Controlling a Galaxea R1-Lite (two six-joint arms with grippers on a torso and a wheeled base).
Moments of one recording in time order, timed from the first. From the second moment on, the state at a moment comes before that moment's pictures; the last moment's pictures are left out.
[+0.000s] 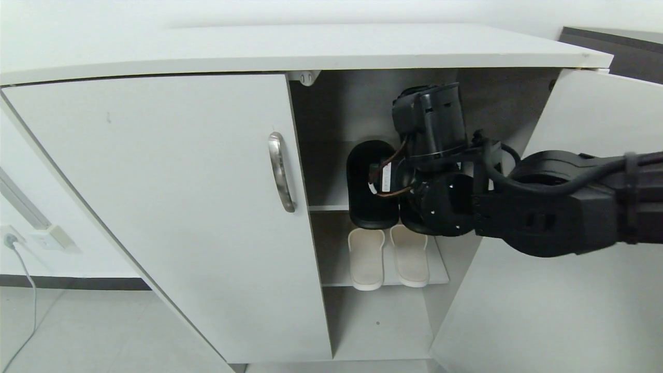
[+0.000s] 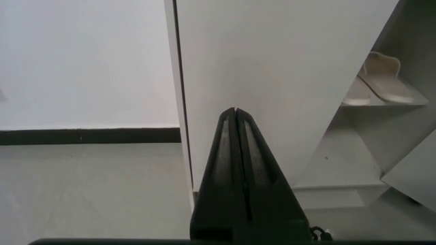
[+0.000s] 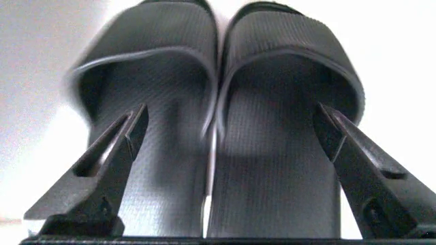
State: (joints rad) left arm 0.00 0.00 0.00 0.00 0.01 -0.02; right arm 0.88 1.91 -1.55 -0.08 -0.84 0.26
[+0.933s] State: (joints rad) left arm 0.00 0.00 0.00 0.00 0.01 -0.02; right arm 0.97 1.60 -0.98 -0.38 -0.63 0.18
